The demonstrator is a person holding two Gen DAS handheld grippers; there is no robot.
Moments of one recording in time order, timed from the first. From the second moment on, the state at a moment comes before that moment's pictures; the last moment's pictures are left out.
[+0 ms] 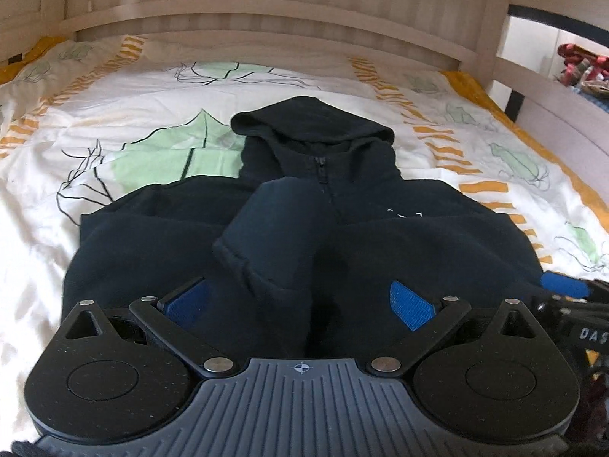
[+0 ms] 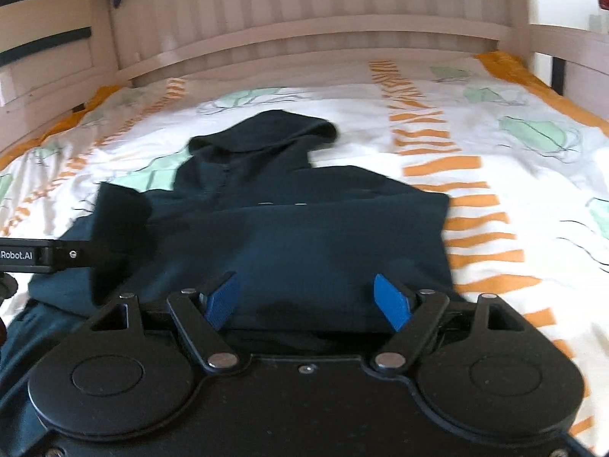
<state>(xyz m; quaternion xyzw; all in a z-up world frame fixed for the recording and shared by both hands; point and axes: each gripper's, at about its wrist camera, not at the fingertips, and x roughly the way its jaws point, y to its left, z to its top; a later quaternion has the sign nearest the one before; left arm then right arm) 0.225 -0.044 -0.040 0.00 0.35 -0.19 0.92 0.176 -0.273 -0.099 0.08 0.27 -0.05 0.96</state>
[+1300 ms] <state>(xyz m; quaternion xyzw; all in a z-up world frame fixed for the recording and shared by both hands) 0.234 0.030 -0.067 0.02 0.36 -0.09 0.93 0.178 -0.288 -0.136 0.08 0.29 -0.04 0.95</state>
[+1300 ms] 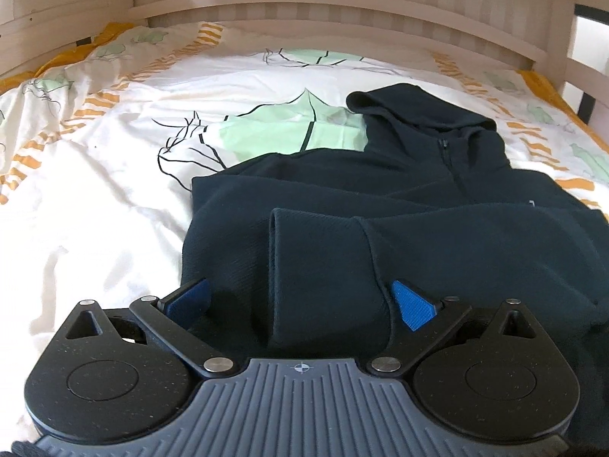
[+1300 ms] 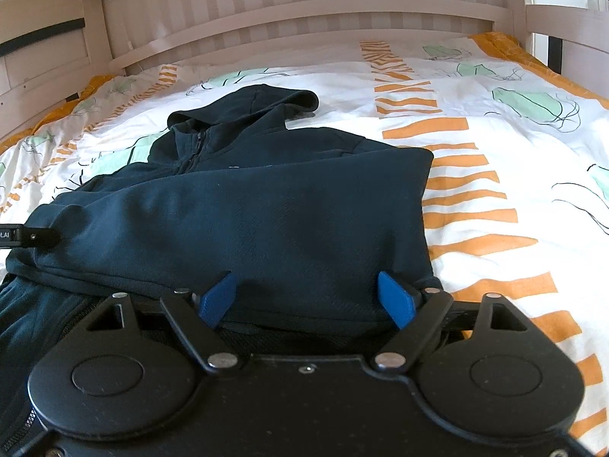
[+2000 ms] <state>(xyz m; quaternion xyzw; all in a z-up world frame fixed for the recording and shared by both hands) 0.231 0.023 -0.096 0.06 0.33 -0.10 0.94 0.179 -0.279 -0.140 0.06 0.29 -0.05 0.95</state>
